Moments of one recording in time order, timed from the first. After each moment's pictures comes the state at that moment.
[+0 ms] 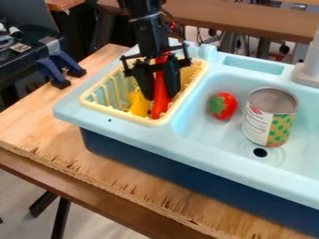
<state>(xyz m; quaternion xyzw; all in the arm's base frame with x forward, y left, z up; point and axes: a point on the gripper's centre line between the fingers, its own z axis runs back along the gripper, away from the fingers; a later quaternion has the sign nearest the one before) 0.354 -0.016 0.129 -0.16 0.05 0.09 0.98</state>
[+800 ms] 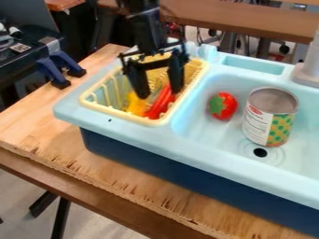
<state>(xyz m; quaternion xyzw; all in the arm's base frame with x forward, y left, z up) 0.349 -0.024 0.140 -0.17 0.05 0.06 0.98</state>
